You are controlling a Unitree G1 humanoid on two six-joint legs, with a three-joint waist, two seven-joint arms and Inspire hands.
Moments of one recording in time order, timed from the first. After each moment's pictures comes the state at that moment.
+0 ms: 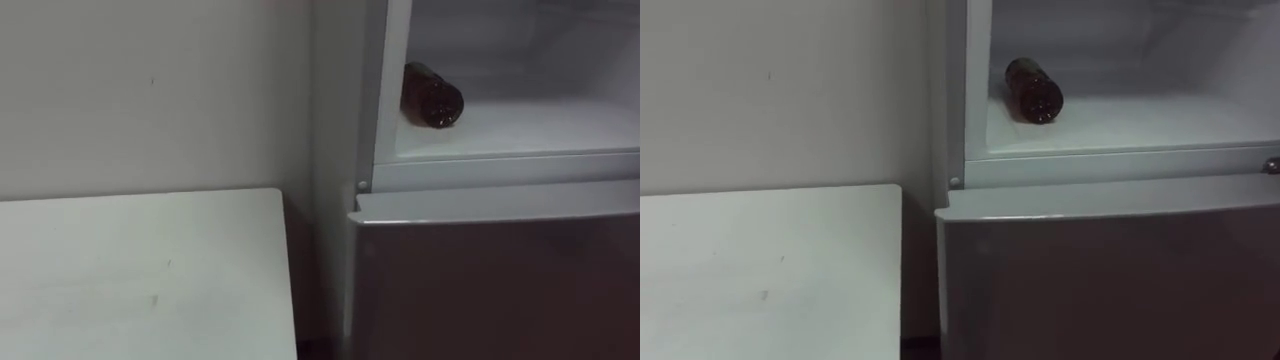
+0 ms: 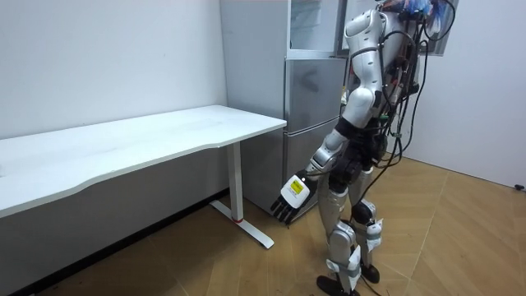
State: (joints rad) left arm 0.41 0.21 0.08 0.78 0.03 0.00 0.13; right arm 0.20 -0.30 -0.54 -0.20 1.25 -0.22 -0.76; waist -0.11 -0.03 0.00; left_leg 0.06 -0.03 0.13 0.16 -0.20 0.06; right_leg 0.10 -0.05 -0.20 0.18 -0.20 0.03
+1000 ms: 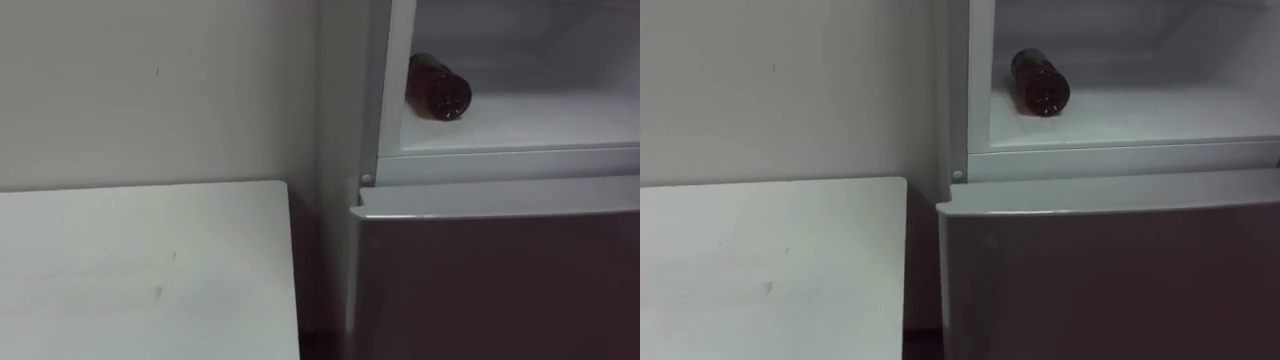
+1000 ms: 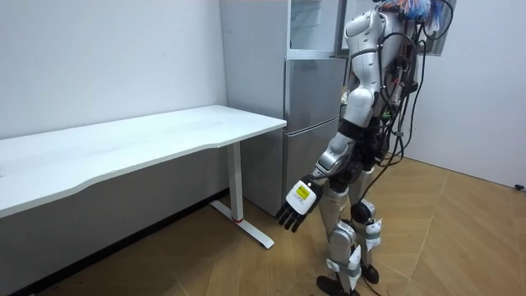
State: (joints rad) left arm 0.34 0.17 0.20 0.97 0.11 -0.11 0.12; right arm 0.19 -0.33 -0.47 -0.43 0.66 -0.16 -1.08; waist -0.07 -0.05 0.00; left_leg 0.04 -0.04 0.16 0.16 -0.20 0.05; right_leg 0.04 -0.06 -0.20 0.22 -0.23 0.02
